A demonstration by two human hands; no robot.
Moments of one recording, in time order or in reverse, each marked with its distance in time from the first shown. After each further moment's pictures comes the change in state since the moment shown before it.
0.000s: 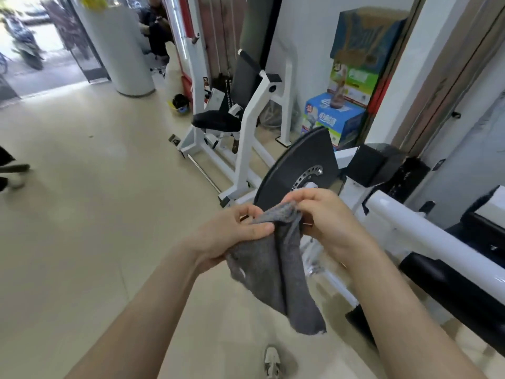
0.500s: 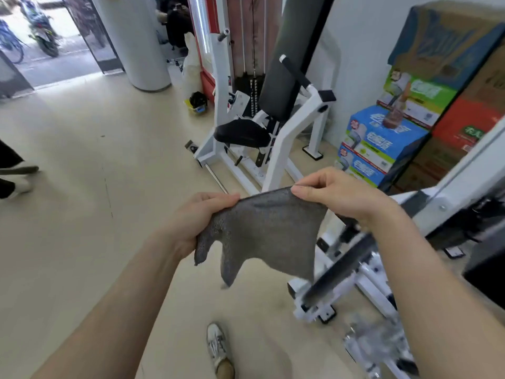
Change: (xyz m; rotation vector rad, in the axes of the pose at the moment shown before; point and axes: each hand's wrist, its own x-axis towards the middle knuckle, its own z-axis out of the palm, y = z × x) left_hand 0.188 0.071 -0.258 -0.099 0.239 -0.015; right_hand 0.326 -0.088 0.051 -0.447 -0.303 -0.067
